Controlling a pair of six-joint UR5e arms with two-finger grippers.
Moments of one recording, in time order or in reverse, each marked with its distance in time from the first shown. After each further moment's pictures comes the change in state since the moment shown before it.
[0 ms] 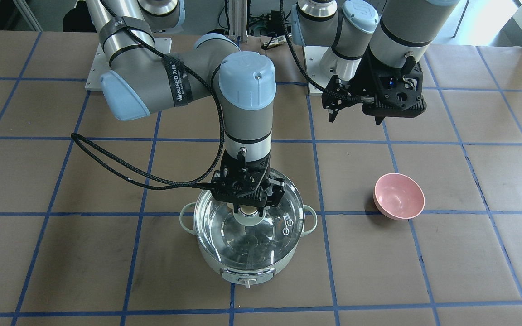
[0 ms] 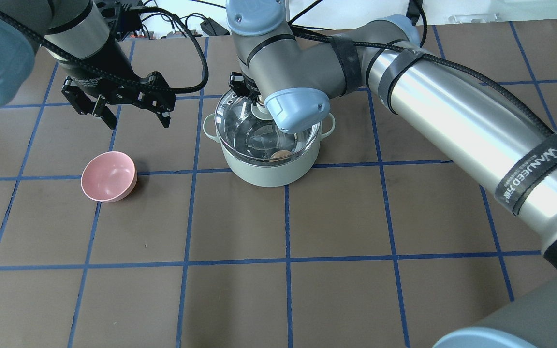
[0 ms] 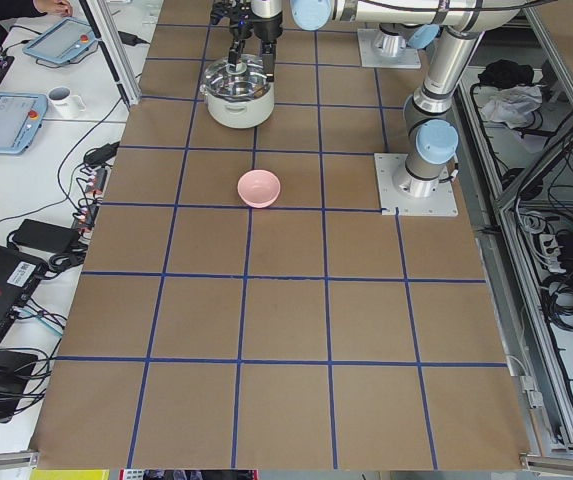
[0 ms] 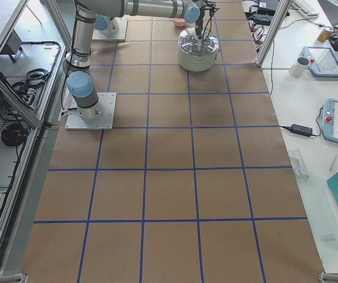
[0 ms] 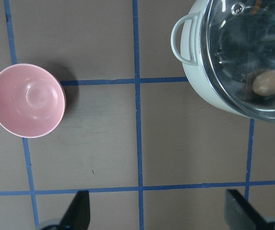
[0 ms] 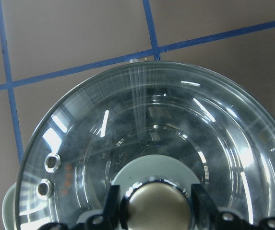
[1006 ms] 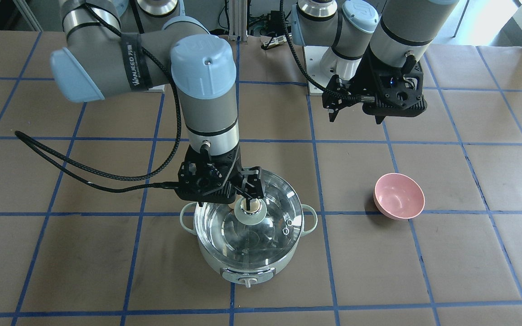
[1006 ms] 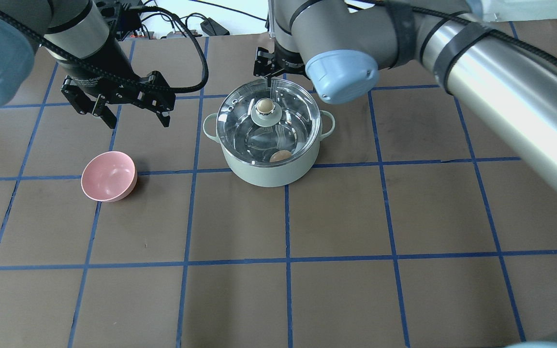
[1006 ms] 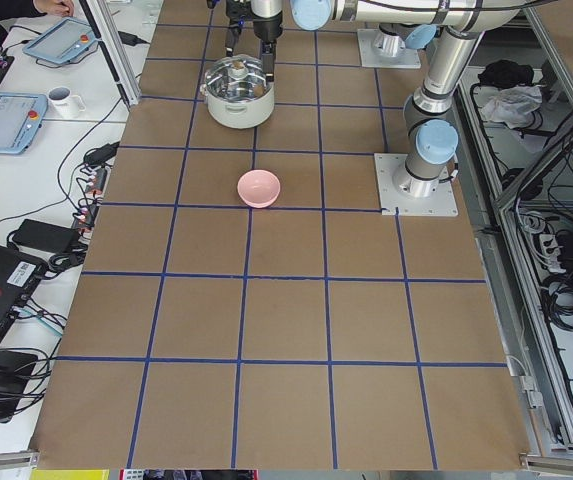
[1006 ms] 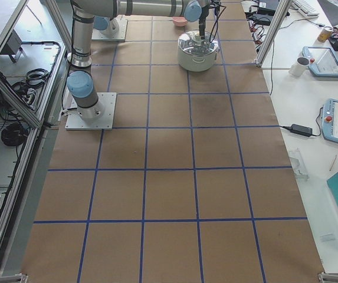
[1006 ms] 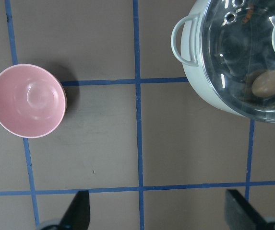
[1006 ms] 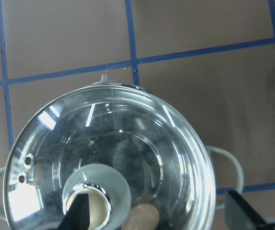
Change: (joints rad) left arm 0.000 0.001 0.001 0.000 0.001 0.000; right arm -0.098 -0.081 0.000 0.094 0.073 -0.160
